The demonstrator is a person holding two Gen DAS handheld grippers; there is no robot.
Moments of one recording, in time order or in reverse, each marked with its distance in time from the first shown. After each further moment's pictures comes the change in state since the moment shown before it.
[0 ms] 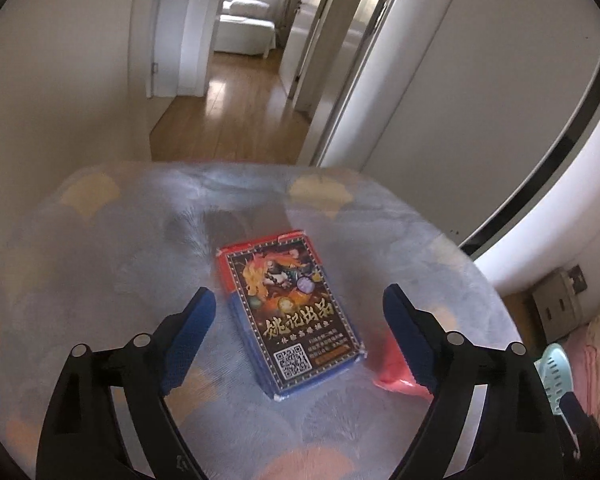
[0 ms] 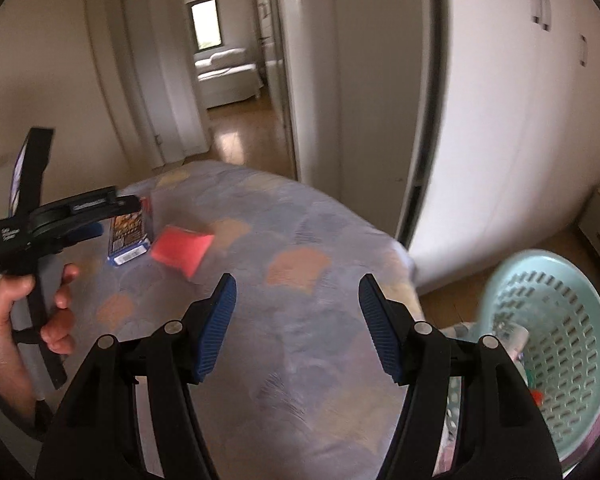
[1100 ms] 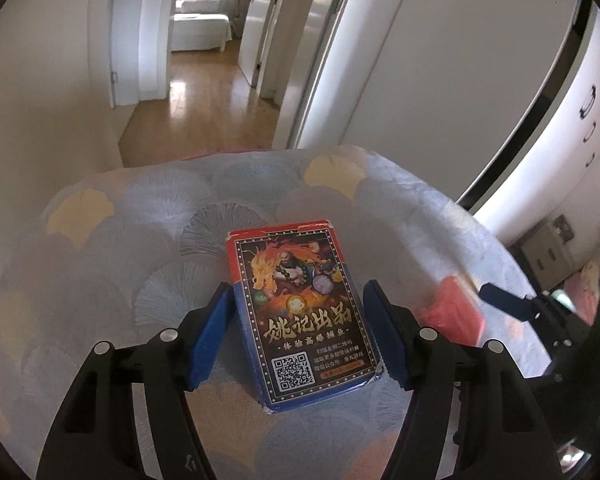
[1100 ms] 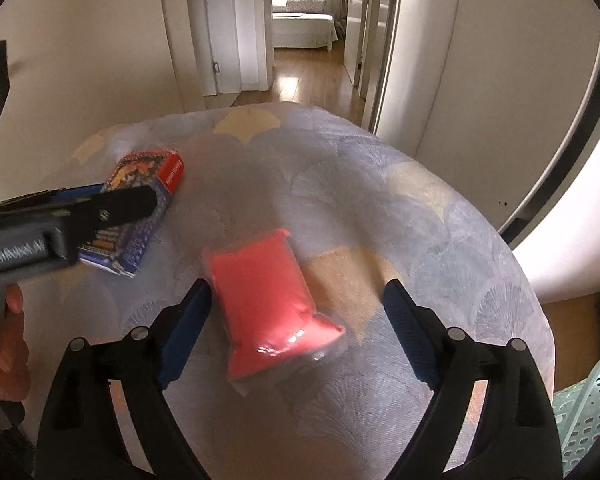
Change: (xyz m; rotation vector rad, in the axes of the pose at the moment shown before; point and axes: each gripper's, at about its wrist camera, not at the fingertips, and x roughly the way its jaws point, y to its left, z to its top) left arm -0.001 0.027 -0.008 0.171 0.050 -0.077; right arm 0.133 0.104 0.042 -0.262 0.174 0.116
